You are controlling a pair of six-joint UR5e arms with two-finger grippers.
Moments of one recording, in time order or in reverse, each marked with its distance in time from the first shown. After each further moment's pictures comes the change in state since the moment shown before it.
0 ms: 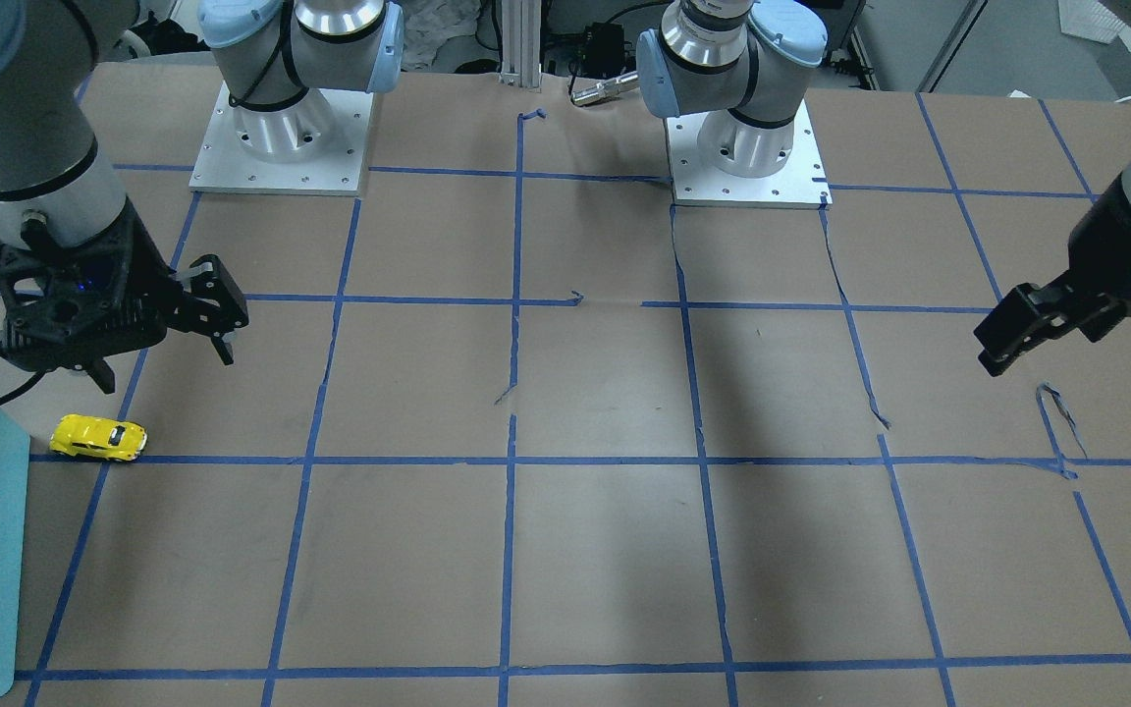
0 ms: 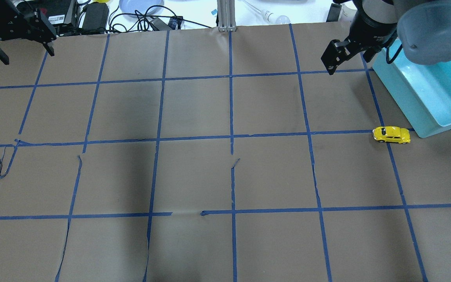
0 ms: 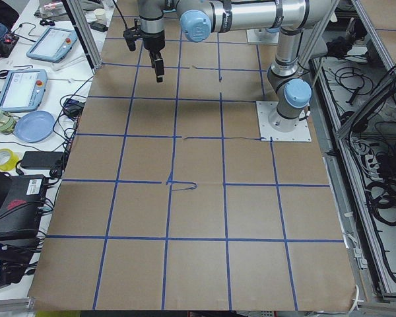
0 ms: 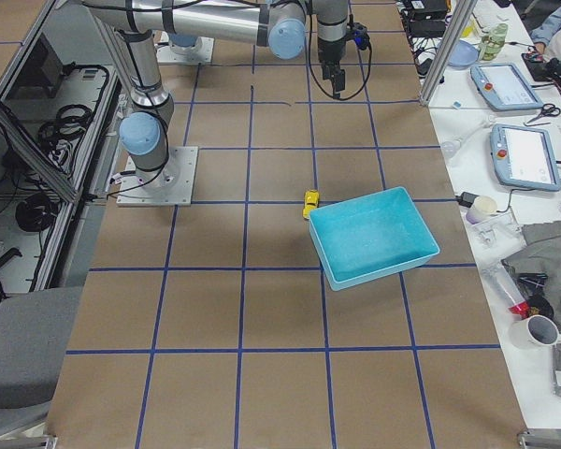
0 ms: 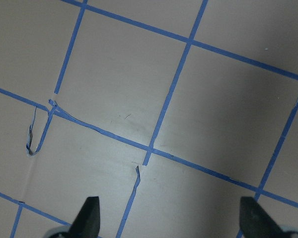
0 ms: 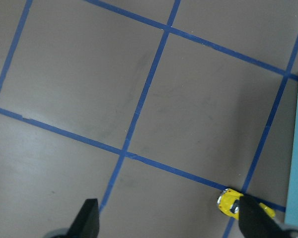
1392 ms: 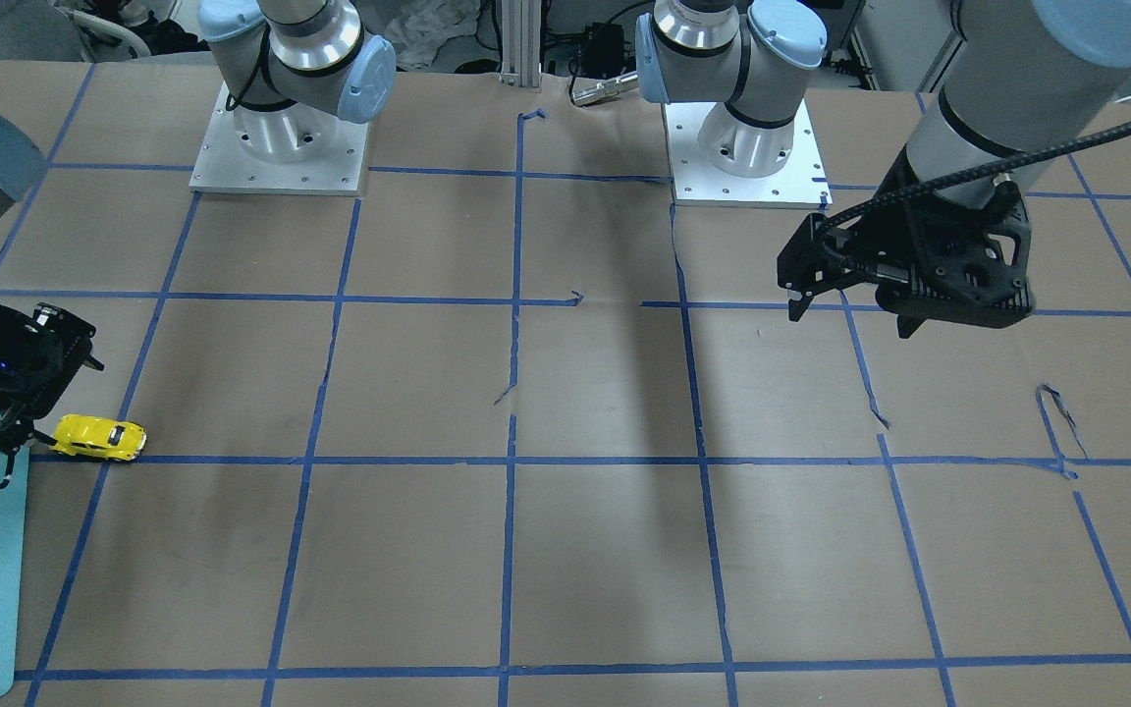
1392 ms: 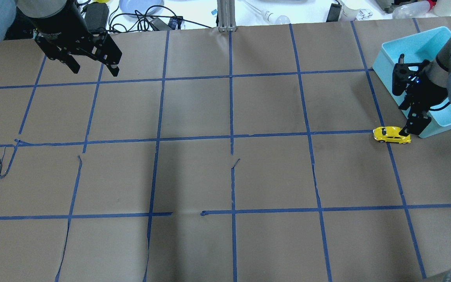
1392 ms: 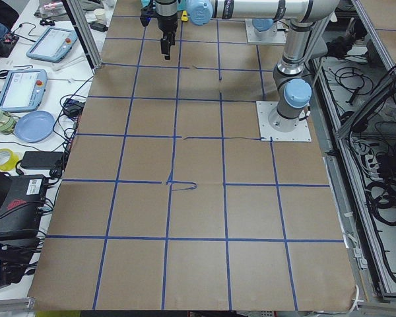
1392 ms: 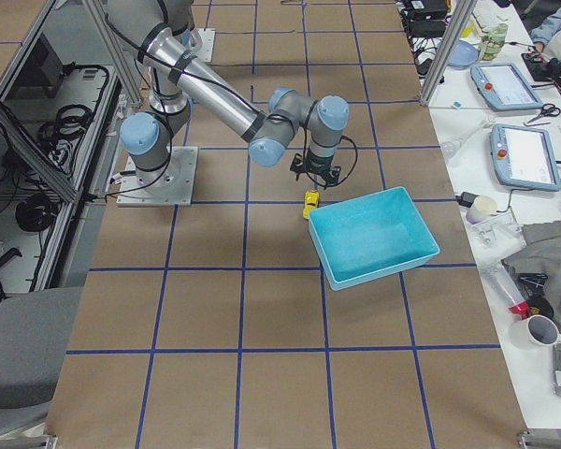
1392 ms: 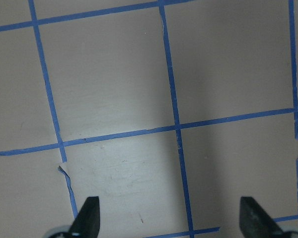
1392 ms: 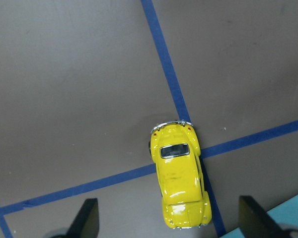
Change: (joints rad) left arm -0.164 0.066 -0.103 0.003 -0.127 0.261; right arm -0.352 0.140 0.283 -0.249 -0.012 -1.209
